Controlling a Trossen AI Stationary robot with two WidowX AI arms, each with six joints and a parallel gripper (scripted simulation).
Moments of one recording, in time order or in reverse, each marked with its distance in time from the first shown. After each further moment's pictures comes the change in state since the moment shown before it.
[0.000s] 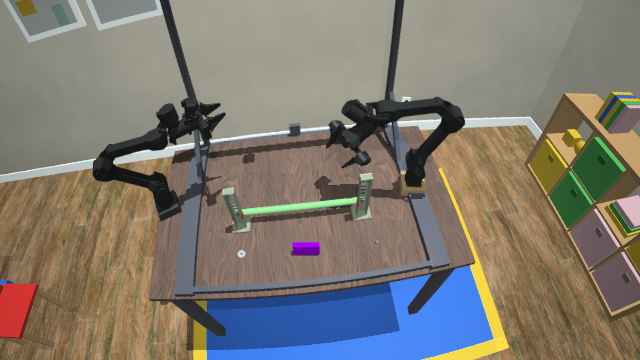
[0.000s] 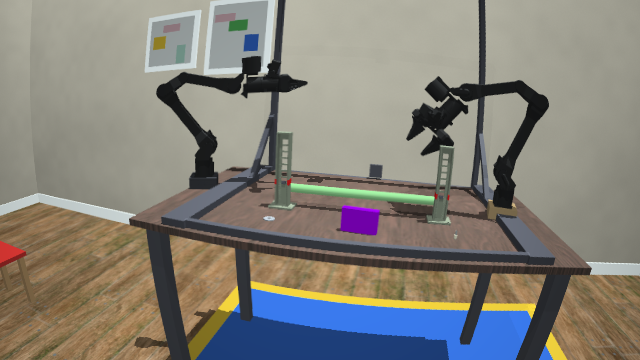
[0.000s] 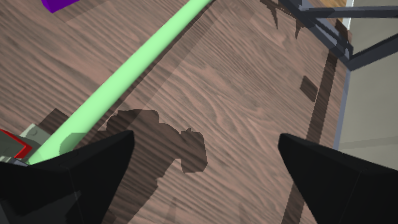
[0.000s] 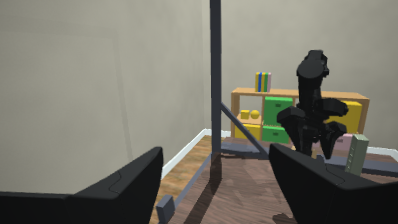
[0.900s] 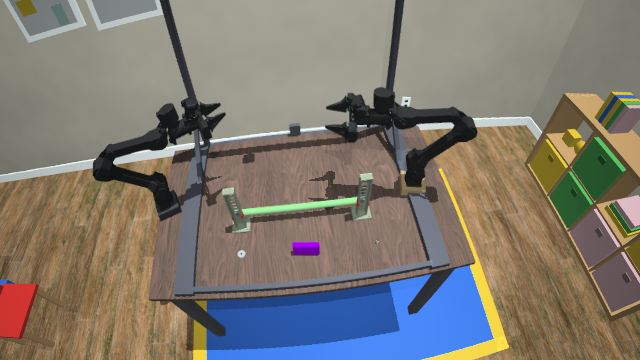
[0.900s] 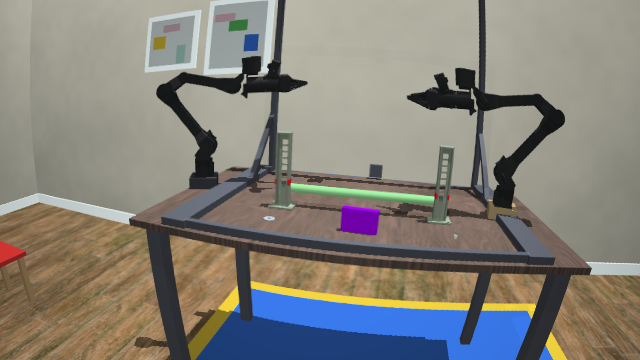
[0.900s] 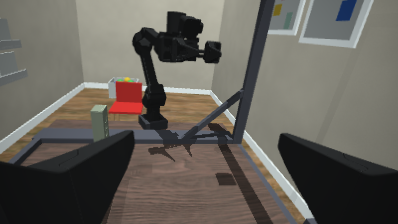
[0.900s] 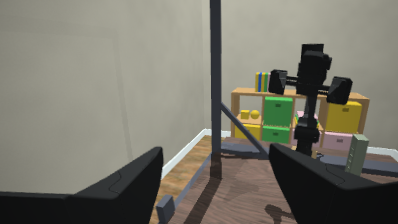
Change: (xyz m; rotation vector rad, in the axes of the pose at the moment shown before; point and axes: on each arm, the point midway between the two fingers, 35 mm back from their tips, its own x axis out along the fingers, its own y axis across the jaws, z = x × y) left arm -0.094 -0.079 0.061 0.560 -0.681 -0.502; right arm 0.000 0.000 0.000 0.000 0.000 0.000
